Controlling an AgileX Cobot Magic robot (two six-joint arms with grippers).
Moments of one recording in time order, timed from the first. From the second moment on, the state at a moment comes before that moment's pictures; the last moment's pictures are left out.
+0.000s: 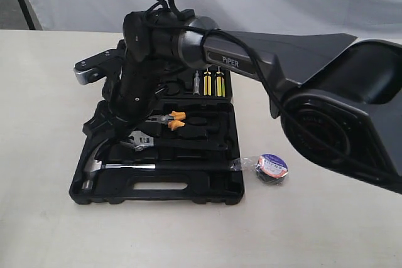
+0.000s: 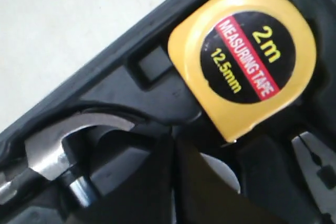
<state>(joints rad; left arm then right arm) -0.40 1.30 -0.96 0.82 0.66 -0.60 0.67 2.42 -2.04 0.25 1.00 -0.24</state>
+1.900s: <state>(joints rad) -0.40 1.30 -0.96 0.82 0.66 -0.60 0.62 2.33 -1.87 0.11 1.15 -0.11</state>
